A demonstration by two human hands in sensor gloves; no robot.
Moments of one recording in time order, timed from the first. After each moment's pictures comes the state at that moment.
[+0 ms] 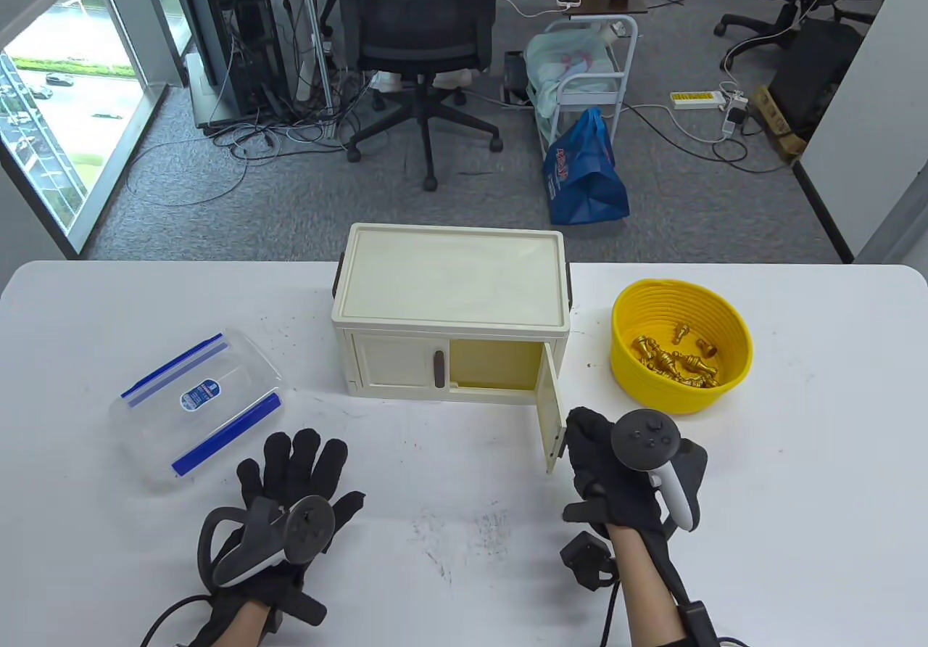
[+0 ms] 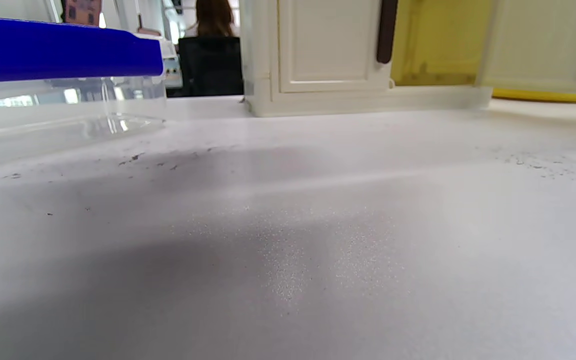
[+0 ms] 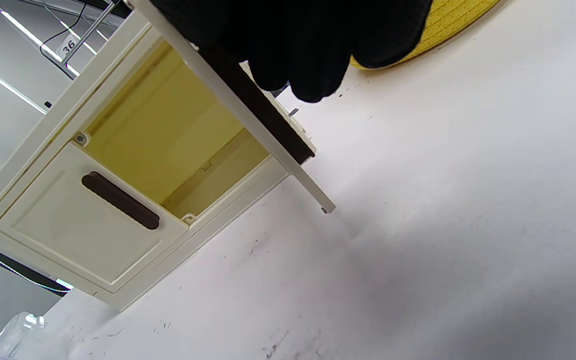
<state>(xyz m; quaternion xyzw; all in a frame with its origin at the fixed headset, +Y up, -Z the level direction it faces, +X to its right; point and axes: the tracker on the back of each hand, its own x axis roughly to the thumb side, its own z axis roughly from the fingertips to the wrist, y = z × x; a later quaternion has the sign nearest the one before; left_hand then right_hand) -0.230 -0.725 -0.274 -0.05 -0.12 -0.02 0.99 0.172 -0.698 -0.326 -0.08 0.09 0.92 0.37</state>
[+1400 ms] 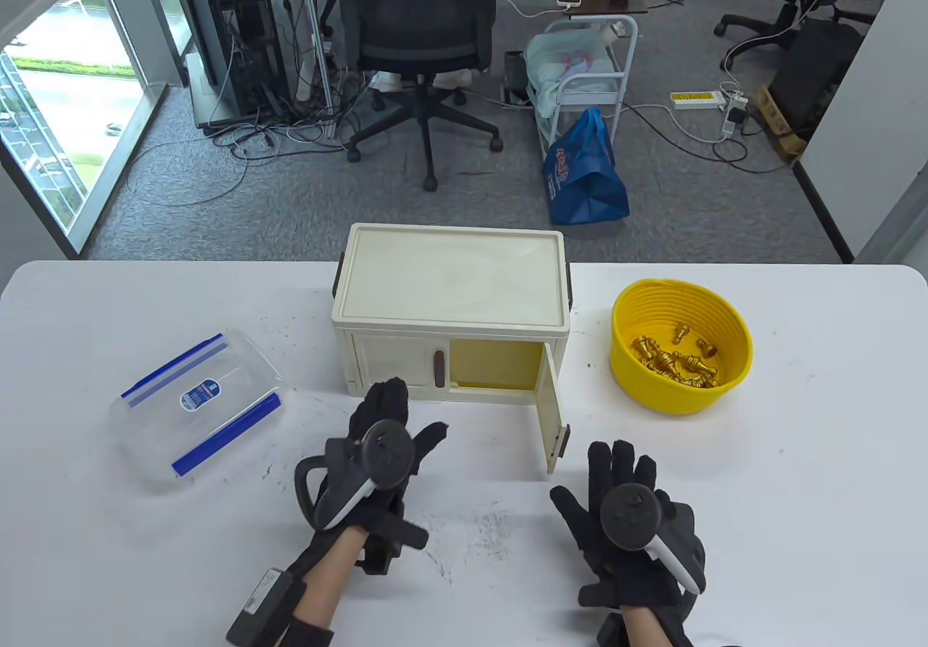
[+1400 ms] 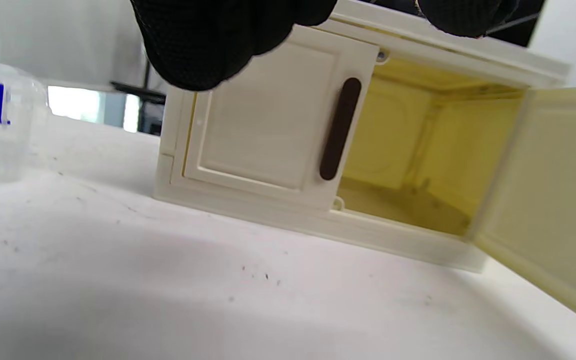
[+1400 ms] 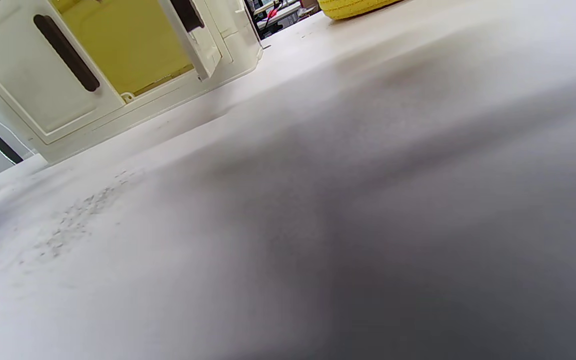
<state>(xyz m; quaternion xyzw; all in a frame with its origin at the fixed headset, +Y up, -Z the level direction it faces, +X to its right) -0.125 -0.674 -0.346 0.01 0.01 0.10 0.99 0.184 -0.761 -0.275 -0.01 0.13 0.97 0.23</state>
